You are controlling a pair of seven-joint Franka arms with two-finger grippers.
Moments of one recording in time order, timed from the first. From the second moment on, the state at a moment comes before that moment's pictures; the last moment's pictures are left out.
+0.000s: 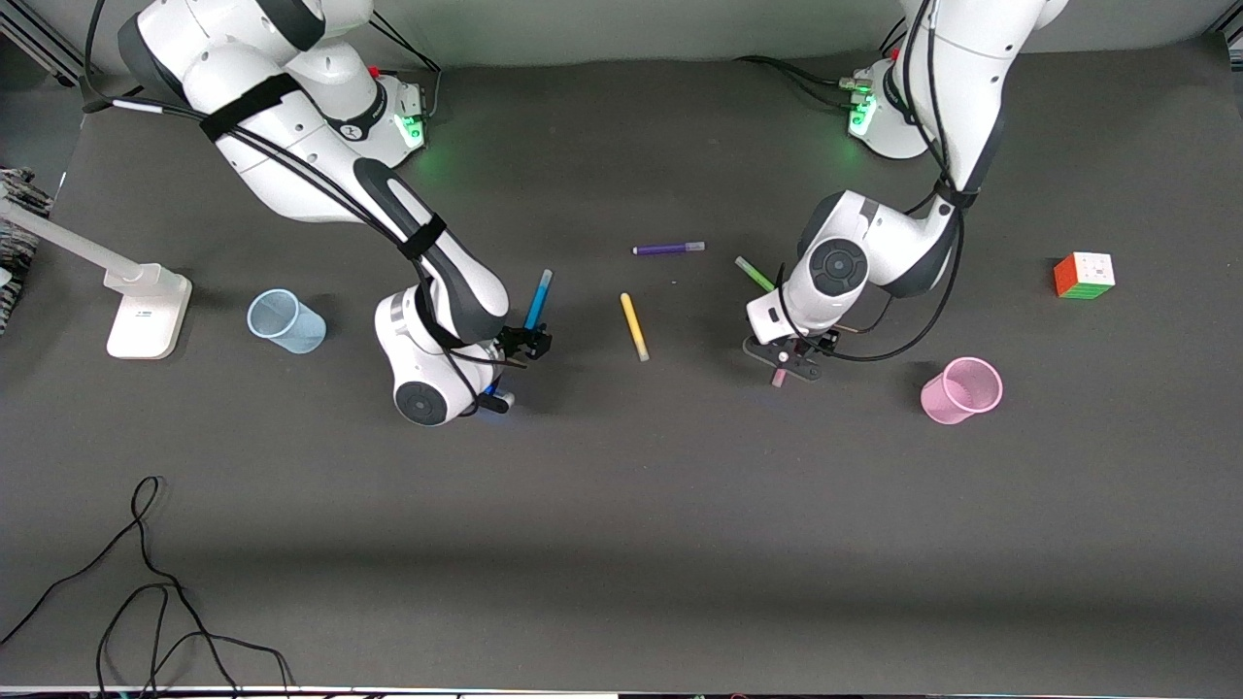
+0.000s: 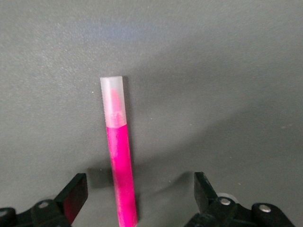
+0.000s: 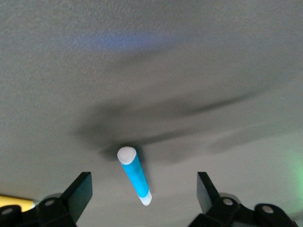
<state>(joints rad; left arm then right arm) -0.39 0.43 -0.11 -2.23 0.00 2.56 -0.04 0.23 0.74 0.24 -1.75 0.30 1.89 0.67</state>
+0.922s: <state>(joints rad) -0.39 0.42 -0.10 -2.23 0.00 2.57 -0.04 0.23 0.73 0.25 -1.76 0.31 1.94 0.67</state>
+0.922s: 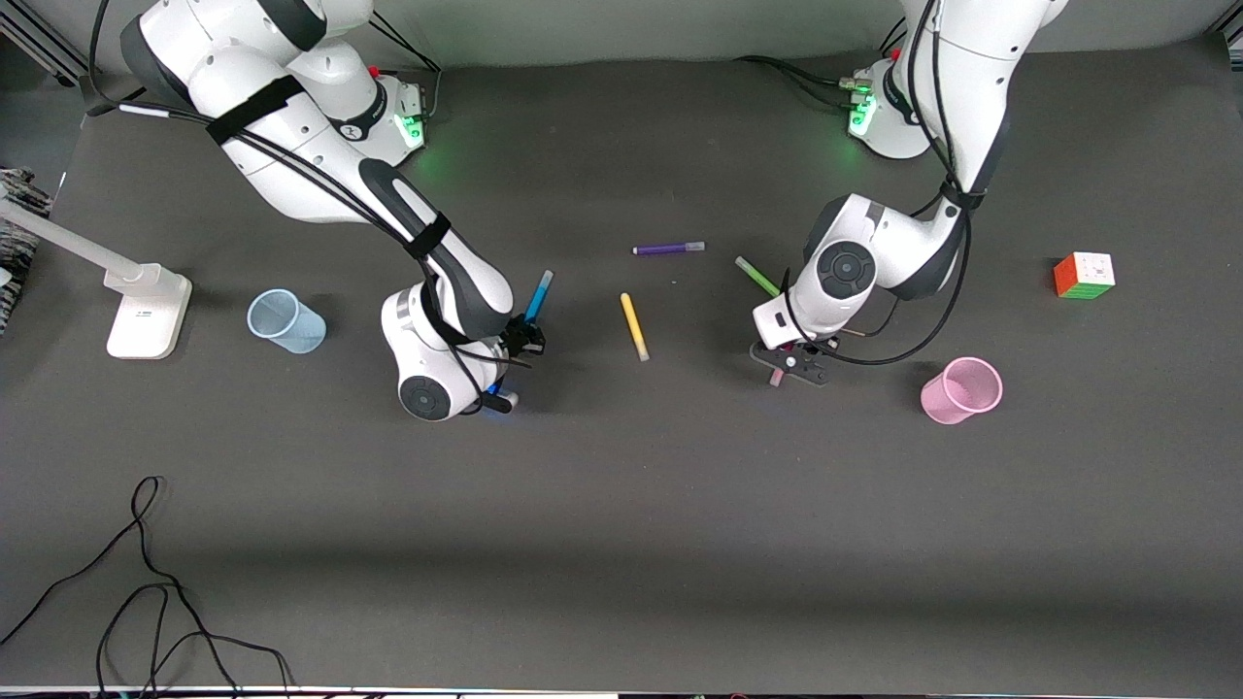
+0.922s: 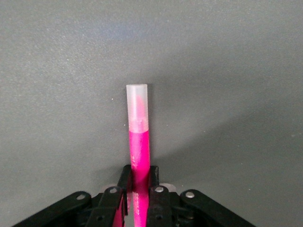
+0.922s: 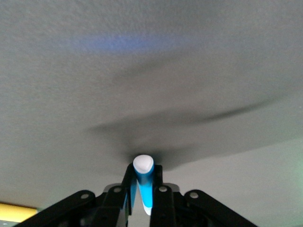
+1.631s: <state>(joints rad) -0.38 0.31 -0.03 -2.07 0.00 2.22 -0.05 0.16 0.27 0.10 -1.75 0.07 1.77 0.54</state>
